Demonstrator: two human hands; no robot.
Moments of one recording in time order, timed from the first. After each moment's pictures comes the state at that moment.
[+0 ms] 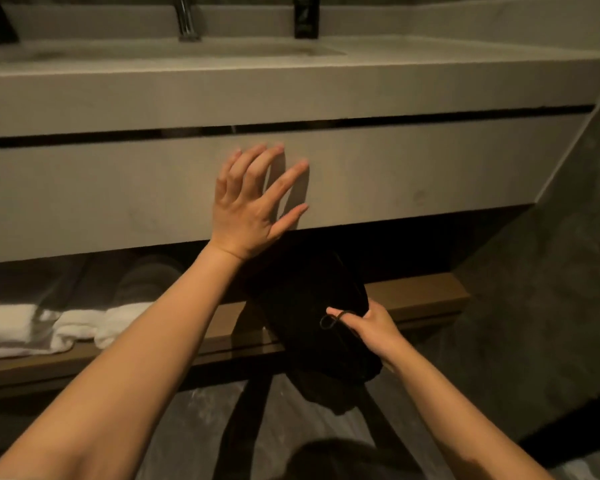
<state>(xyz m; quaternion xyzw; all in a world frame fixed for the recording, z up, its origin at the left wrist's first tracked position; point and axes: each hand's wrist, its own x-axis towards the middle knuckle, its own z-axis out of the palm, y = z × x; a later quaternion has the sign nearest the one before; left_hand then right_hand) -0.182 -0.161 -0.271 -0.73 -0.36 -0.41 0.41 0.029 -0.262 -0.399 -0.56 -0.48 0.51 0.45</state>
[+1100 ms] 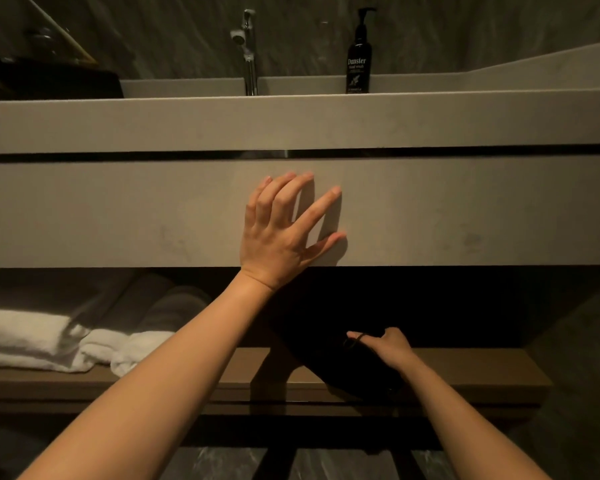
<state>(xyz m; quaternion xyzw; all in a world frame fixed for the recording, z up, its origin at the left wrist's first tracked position) -0.170 -0.149 -0.279 -0.65 -0.36 -0.45 0.49 0.041 -0.136 -0.455 -0.61 -0.54 0.46 0.35</state>
